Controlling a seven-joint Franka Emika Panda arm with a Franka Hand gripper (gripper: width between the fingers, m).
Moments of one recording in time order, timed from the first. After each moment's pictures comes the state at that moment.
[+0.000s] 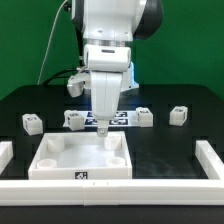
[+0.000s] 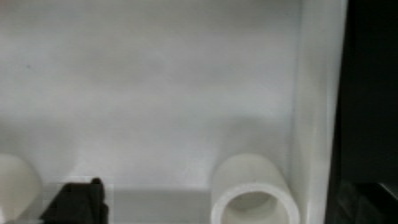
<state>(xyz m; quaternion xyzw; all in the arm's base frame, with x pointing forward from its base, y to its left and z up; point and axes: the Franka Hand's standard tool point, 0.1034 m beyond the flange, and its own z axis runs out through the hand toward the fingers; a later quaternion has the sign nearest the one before) 0.498 -0.033 0.043 0.70 0.71 -0.01 0.05</state>
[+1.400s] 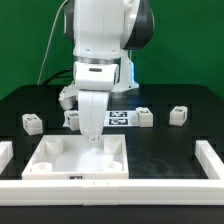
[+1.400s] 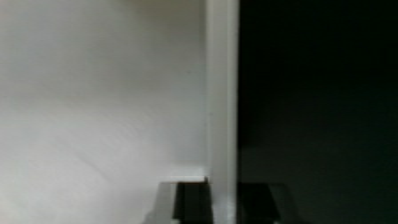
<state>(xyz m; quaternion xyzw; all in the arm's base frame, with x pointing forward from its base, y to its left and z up) 0.482 -0.046 0.018 0.71 0.70 -0.02 0.03</state>
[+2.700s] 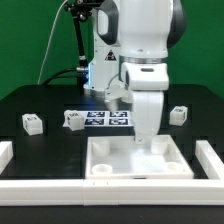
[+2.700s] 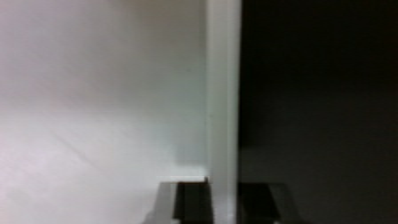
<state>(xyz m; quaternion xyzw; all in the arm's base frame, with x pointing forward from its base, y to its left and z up) 0.493 0.057 0.019 0.69 0.72 0.00 0.02</state>
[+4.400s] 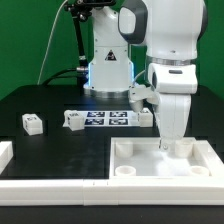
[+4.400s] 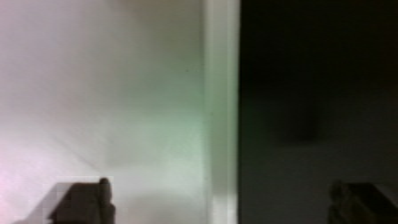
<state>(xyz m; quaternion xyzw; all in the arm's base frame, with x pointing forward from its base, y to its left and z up) 0.503 0.090 0.019 0.72 0.70 -0.02 0.01</state>
